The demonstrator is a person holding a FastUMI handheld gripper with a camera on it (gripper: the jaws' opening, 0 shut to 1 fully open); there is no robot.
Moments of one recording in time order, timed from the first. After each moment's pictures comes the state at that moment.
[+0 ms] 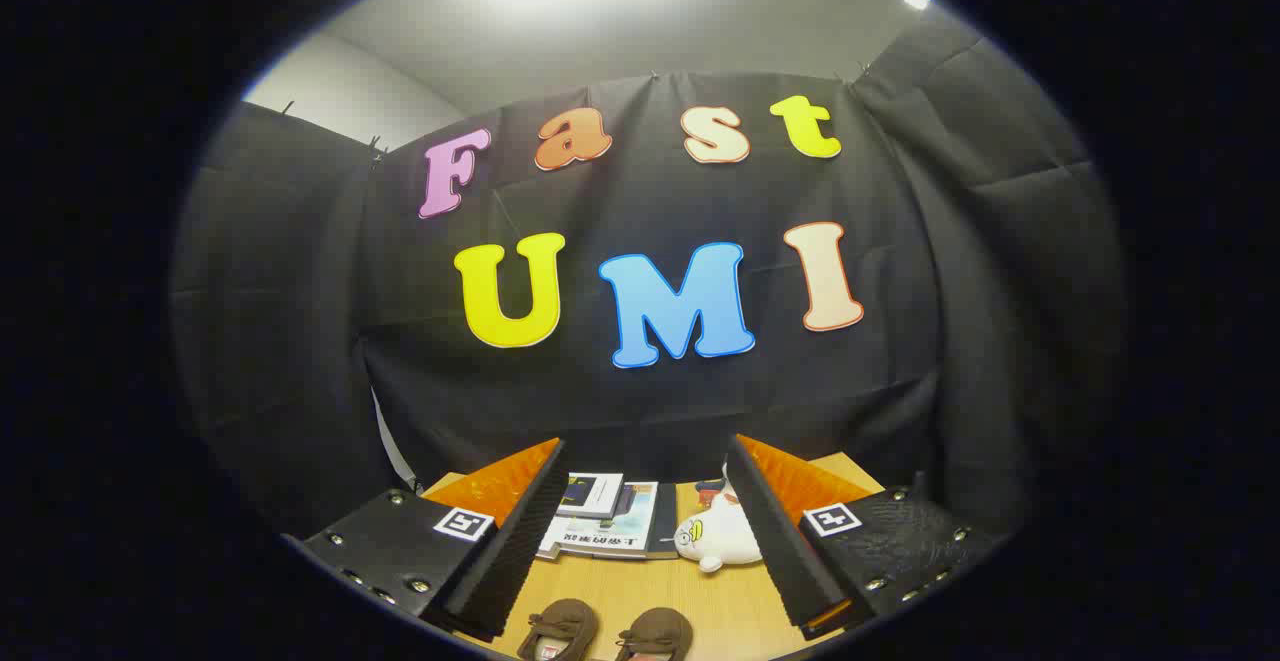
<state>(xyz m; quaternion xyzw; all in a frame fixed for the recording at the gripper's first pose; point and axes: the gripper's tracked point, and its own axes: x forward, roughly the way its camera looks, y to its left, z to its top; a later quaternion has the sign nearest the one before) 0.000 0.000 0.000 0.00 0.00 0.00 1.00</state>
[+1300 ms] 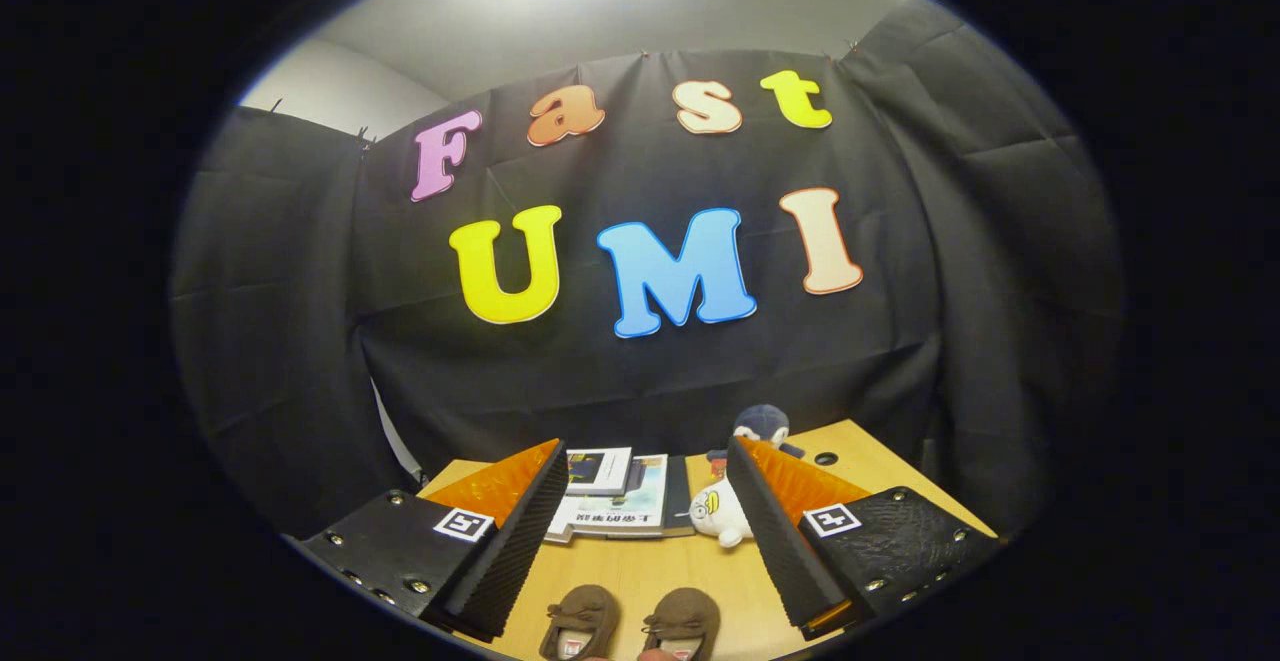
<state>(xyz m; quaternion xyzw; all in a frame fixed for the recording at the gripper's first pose) 0.003 0.029 -0.053 0.03 0.05 0.00 1.00</state>
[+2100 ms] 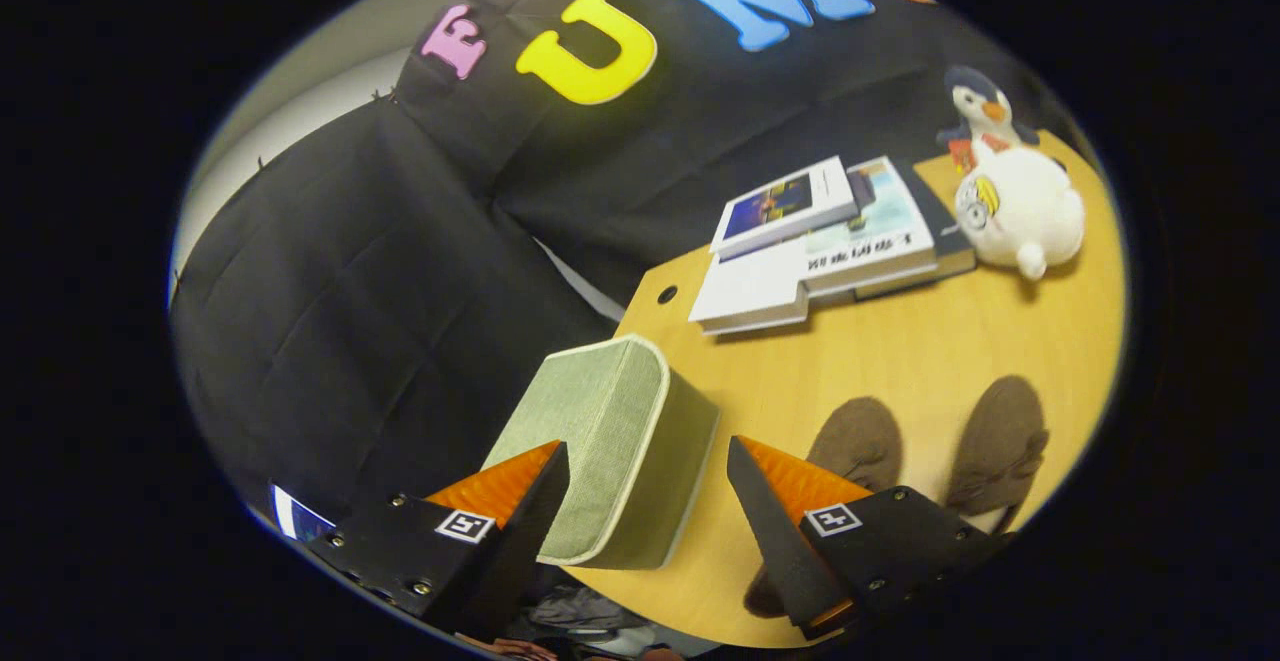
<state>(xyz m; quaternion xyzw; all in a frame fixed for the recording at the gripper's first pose) -0.005 0.217 -0.279 0.25 0.36 0.28 0.85</state>
